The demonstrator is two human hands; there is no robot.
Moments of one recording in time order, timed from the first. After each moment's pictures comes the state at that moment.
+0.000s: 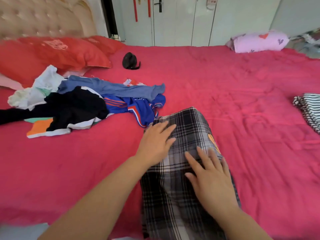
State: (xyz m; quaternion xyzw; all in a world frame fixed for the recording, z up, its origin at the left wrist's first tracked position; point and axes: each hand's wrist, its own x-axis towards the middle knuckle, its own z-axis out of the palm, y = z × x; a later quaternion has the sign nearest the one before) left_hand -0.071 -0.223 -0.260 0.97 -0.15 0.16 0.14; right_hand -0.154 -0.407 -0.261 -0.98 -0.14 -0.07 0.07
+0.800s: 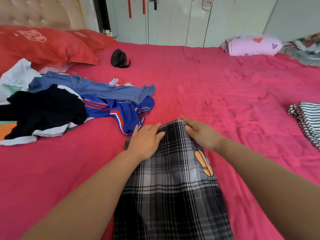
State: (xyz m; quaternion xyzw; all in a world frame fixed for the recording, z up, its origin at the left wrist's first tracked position) left_hand 0.011 -0.229 -0.280 0.98 -0.06 0.08 0.15; right_hand 0.039 -0.431 -0.227 -0.93 -0.23 0.09 0.28
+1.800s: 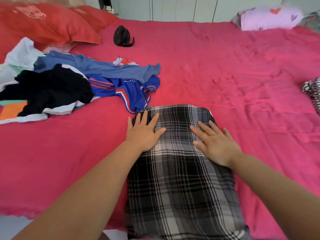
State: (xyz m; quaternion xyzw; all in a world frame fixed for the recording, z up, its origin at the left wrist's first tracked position) left_hand -0.028 -0.222 -0.300 1.00 0.04 -0.05 0.06; right_hand -0.022 -0.461 -0.288 -0.97 -0.21 0.11 0.02
